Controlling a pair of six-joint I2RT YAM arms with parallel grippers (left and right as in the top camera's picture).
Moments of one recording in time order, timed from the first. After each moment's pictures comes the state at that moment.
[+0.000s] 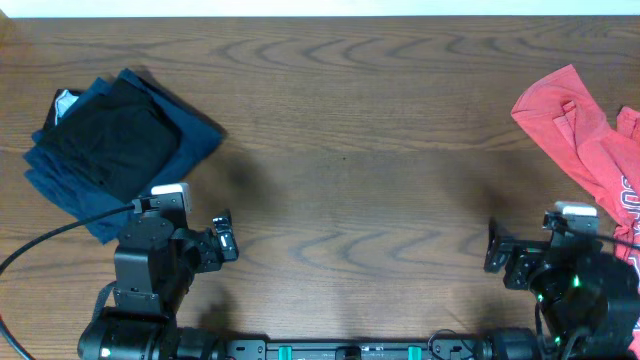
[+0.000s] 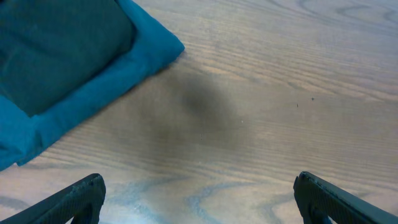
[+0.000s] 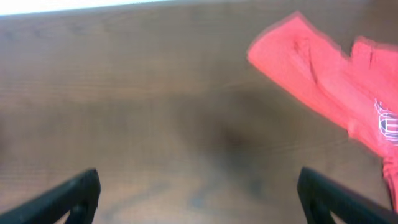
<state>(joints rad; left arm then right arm) -0.13 0.58 0.79 -0.93 -0.04 -0.26 0.04 0.38 0.78 -0.90 0.03 0.10</state>
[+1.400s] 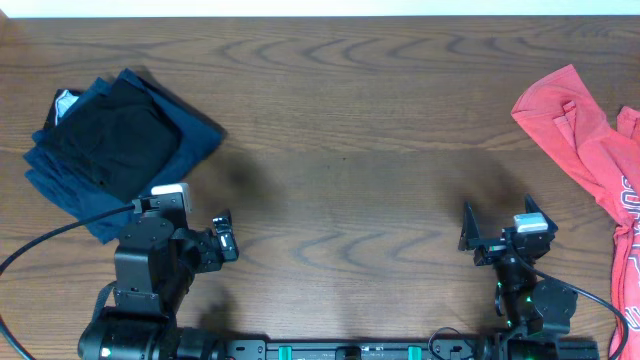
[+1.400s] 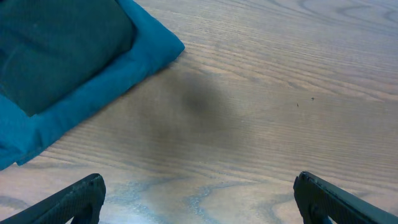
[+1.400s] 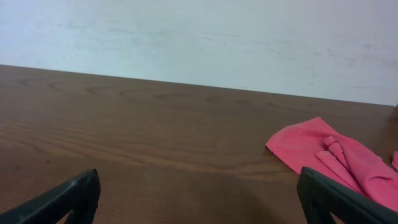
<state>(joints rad) -0.13 0.58 0.79 -0.93 -0.04 -0.26 -0.08 0.01 0.02 -0.07 -0.18 -0.06</state>
